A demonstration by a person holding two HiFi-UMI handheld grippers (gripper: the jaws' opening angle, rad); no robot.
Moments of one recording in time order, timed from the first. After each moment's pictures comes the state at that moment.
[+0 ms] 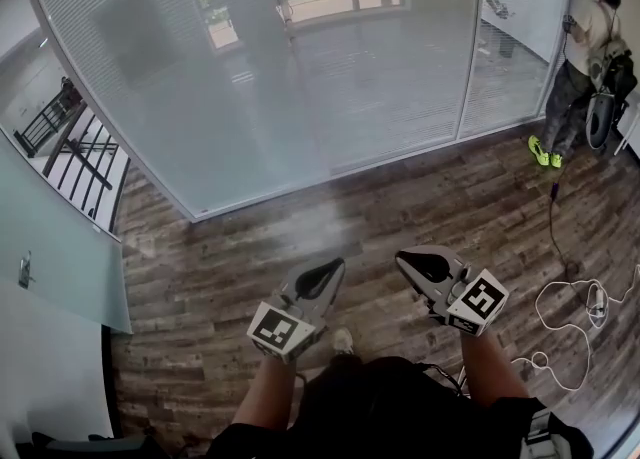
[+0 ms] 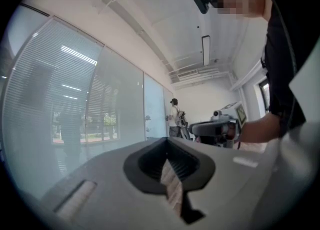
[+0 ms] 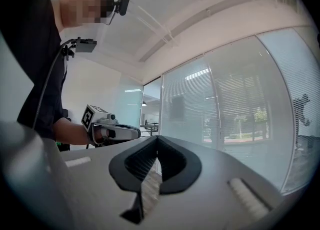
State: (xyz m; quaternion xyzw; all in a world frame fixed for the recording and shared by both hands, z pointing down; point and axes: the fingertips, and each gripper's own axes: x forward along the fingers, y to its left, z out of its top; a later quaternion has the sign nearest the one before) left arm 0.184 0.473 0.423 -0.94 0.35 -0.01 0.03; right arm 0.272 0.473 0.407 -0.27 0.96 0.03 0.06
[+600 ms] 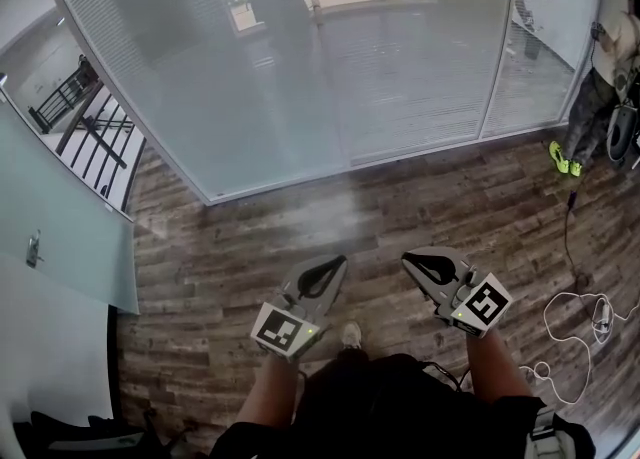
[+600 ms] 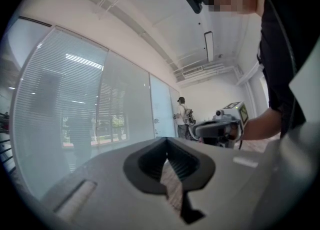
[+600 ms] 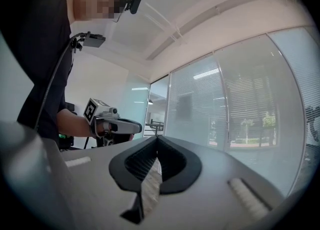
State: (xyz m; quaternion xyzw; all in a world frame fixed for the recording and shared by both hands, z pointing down) left arm 0.153 0.463 0.421 -0.92 0.39 -0.02 0.05; right arm 0.243 0.462 0.419 -0.23 0.97 0.06 0.03
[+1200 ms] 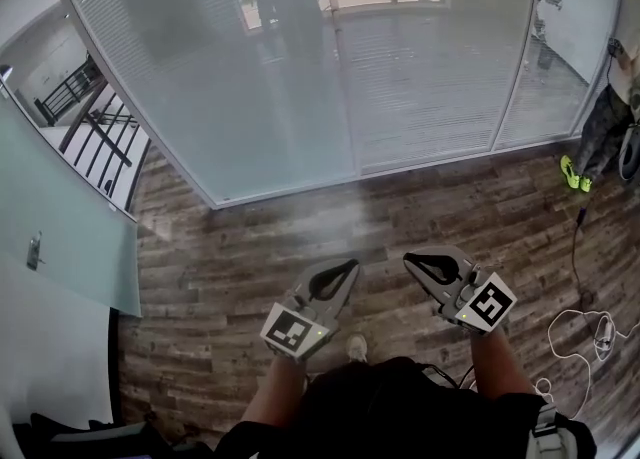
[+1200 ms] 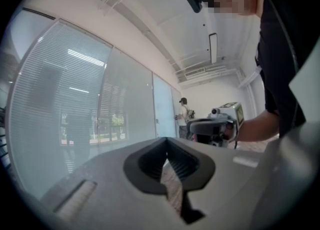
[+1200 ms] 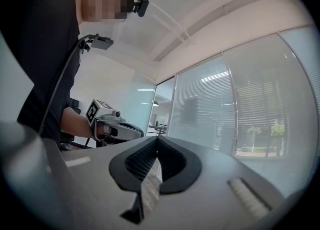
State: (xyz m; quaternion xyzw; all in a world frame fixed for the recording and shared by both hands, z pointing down) left arm 0.129 0.406 0.420 -0.92 0.39 -0.02 0.03; right arm 0.202 0.404 0.403 -0.20 0.98 0.08 0.03
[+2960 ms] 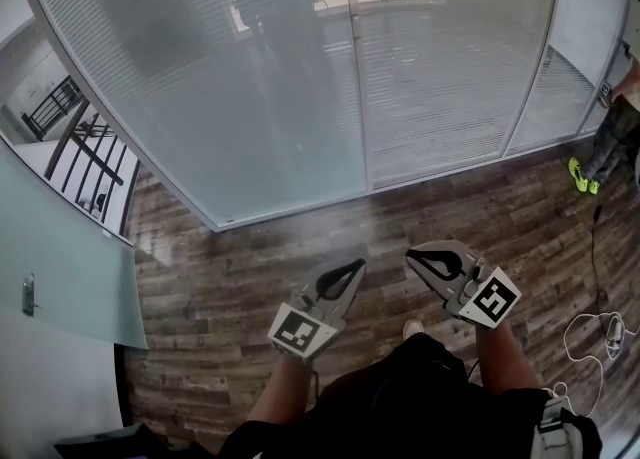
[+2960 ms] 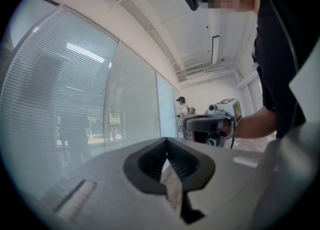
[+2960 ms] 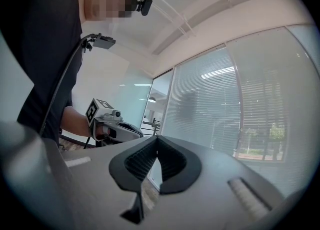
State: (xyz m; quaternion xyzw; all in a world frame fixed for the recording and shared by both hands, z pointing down) left arm 0.033 0.269 0.430 -0.93 0.36 -0.02 0.03; right arm 0.095 0.269 0.405 -0.21 0.97 0.10 0.01
